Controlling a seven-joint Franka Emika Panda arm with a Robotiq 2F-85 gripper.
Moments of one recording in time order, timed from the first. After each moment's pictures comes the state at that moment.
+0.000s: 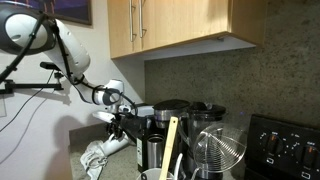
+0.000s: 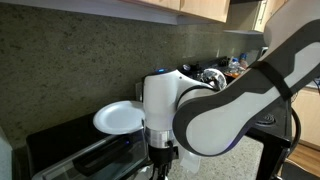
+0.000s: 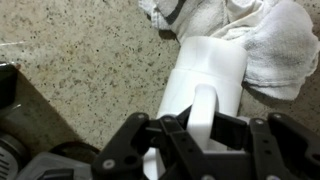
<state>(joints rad) 0.10 0.30 0.46 -2.11 -0.07 2.34 0.16</state>
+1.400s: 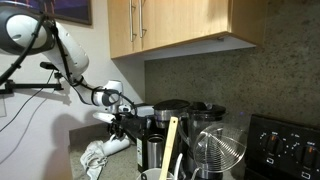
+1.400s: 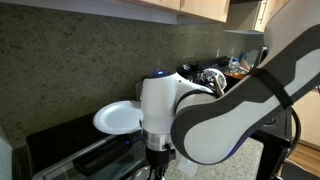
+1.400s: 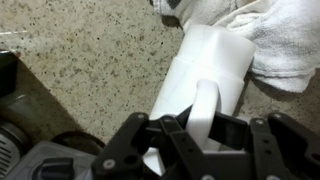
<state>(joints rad) 0.26 0.30 0.31 -2.10 -0.07 2.39 0.16</state>
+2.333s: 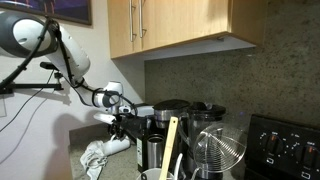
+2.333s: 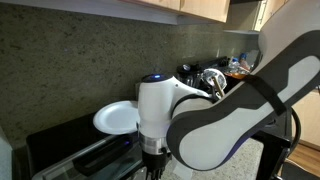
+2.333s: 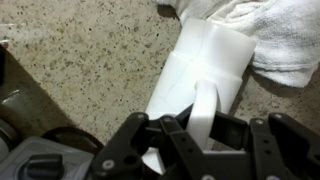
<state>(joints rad) 0.30 0.33 0.27 -2.08 -0.07 2.41 0.16</state>
